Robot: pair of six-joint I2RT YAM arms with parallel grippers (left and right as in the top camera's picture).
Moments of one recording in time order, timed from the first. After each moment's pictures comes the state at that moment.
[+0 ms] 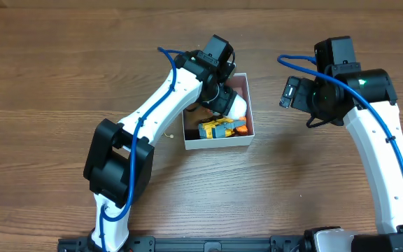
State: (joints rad) left arm -0.55 2.07 1.74 -0.97 0.16 -0.15; right arm 0.15 1.50 1.49 -1.23 0.05 0.46
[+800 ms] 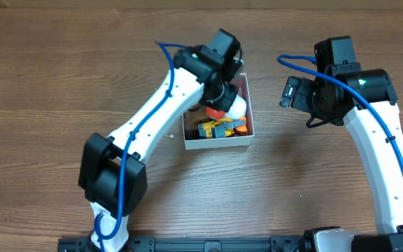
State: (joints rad) left arm -0.60 2.00 1.82 -1.09 0.15 -0.14; right arm 0.15 1.50 1.49 -1.23 0.05 0.46
